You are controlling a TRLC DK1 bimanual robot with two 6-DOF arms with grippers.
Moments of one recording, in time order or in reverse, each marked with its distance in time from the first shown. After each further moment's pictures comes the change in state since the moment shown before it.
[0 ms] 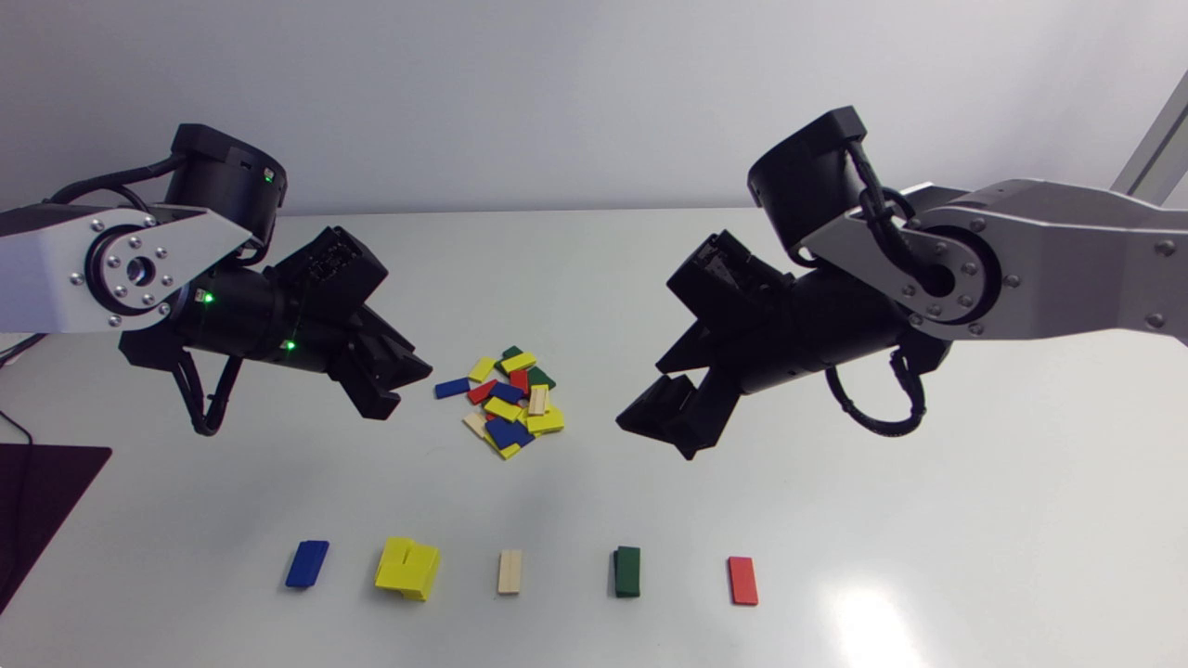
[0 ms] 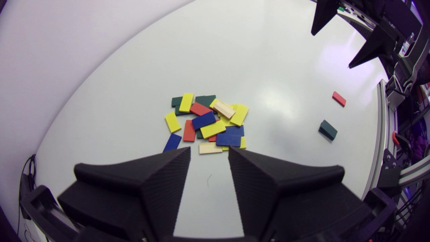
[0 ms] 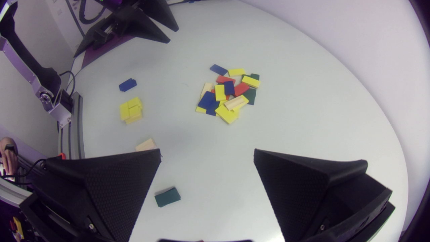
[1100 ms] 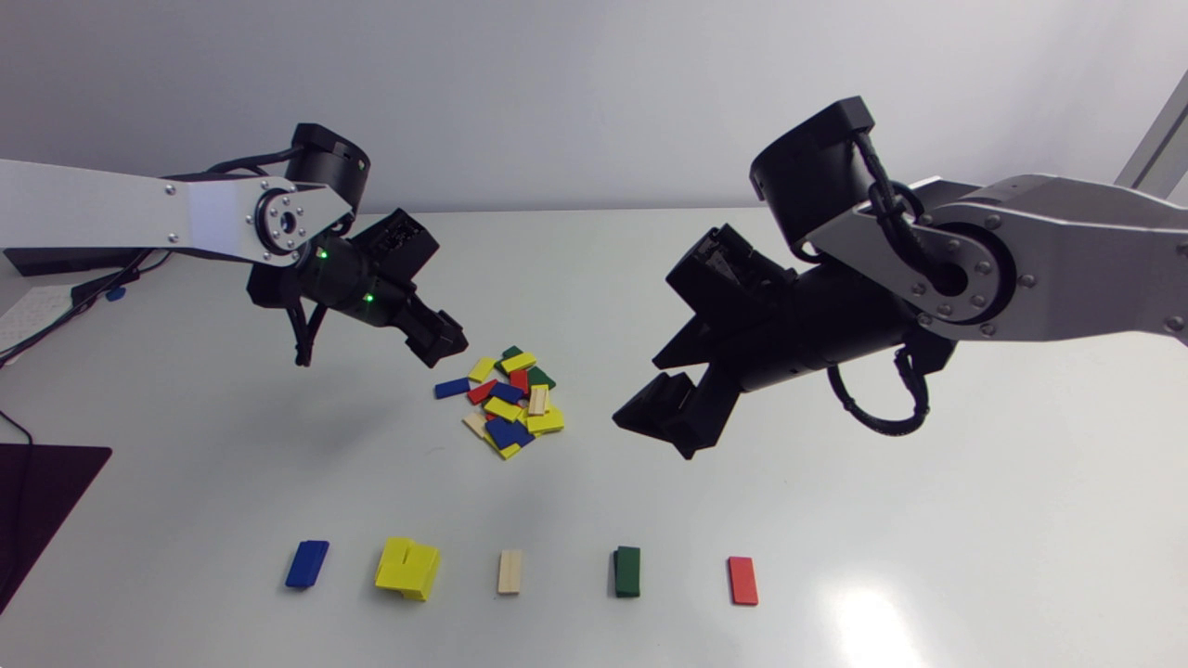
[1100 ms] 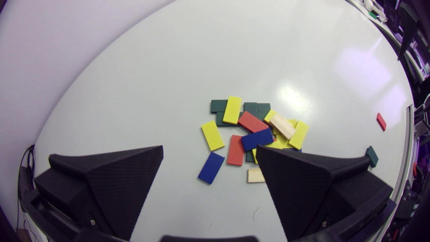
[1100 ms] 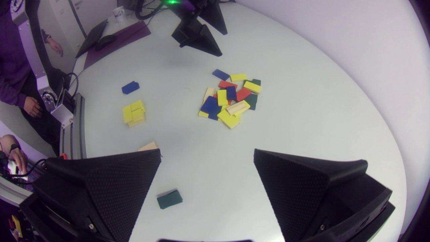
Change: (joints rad) left arm 0.021 0.423 0.315 0.052 -0.106 -0.056; right arm 0.013 -0.019 0.000 0.002 0.000 0.000
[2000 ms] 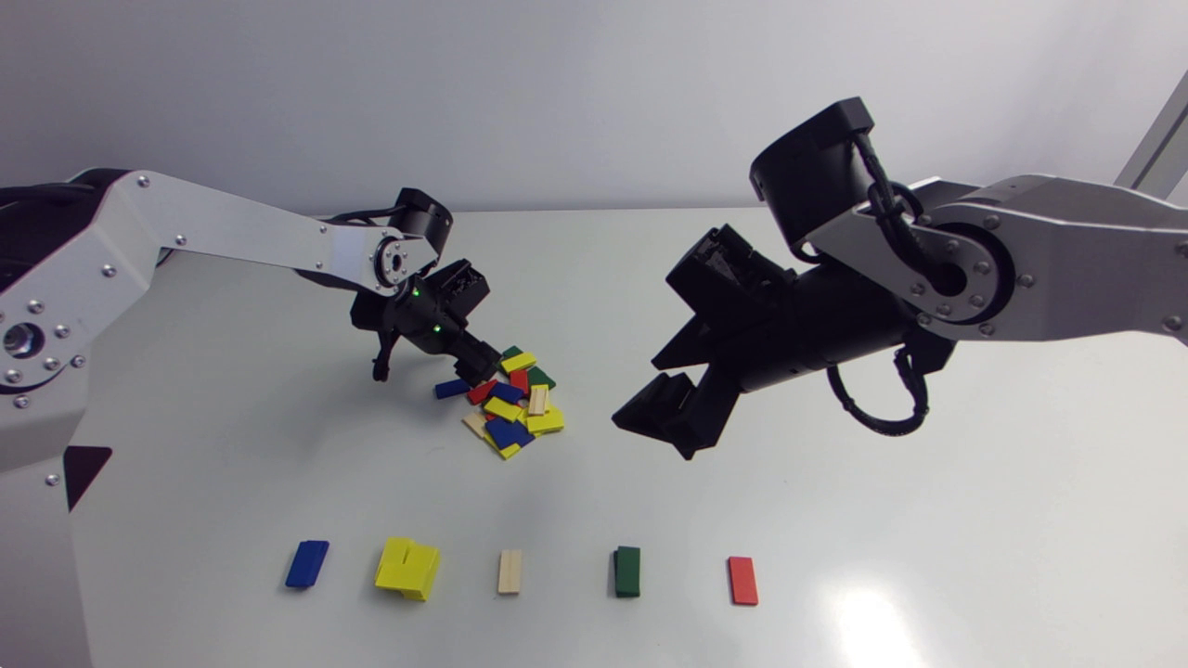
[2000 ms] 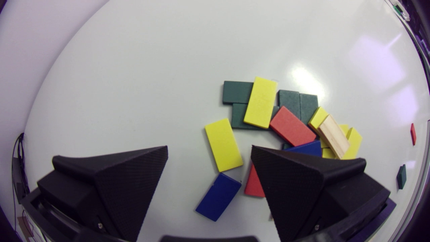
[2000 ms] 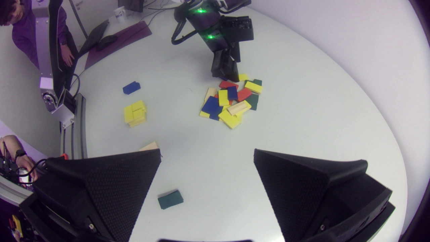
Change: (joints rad) left arm -0.061 0.318 0.188 0.010 -0.149 -0.079; right arm -0.003 0.002 0.000 0.000 -0.011 0.000
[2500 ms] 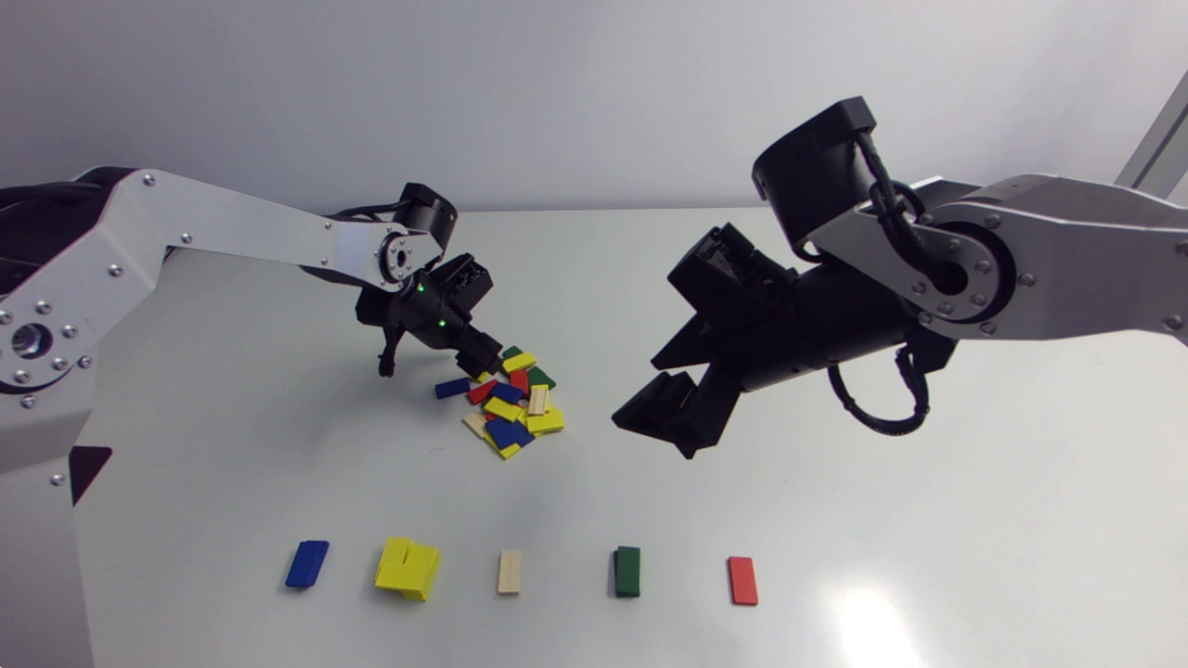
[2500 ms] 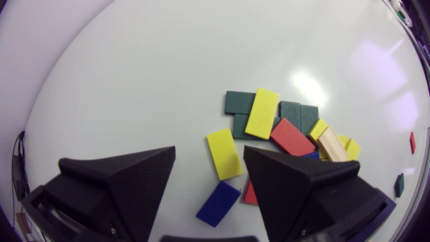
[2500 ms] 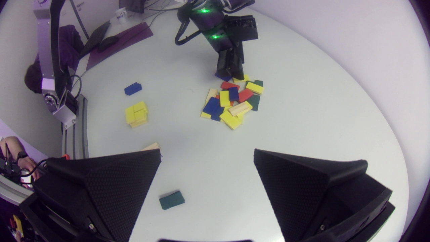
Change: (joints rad) left arm -0.008 0.008 0.024 0.000 -0.007 -0.030; right arm -0.005 0.000 0.000 0.000 -0.012 0.000
